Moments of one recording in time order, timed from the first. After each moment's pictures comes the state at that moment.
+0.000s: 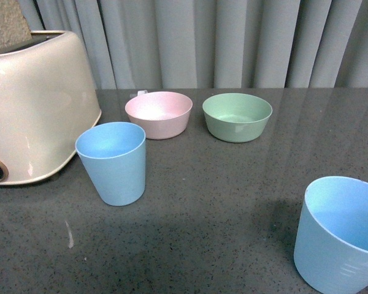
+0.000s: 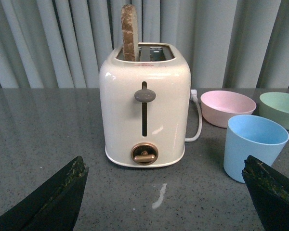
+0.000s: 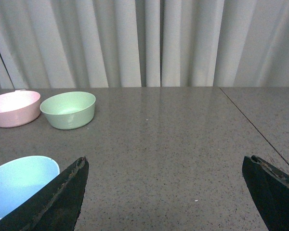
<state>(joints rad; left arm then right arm) 0.00 0.01 0.01 0.00 0.00 0.00 0.00 0.00 0.01 0.00 0.00 0.01</state>
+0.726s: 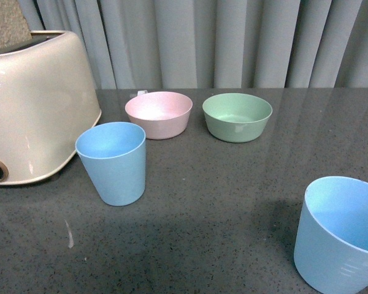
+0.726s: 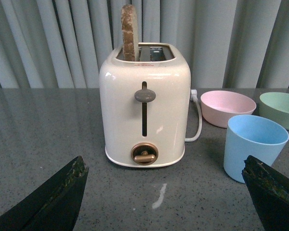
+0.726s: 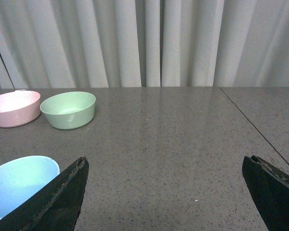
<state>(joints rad) 0.00 0.01 0.01 0.00 0.00 0.00 0.00 0.00 0.01 0.00 0.00 0.01</state>
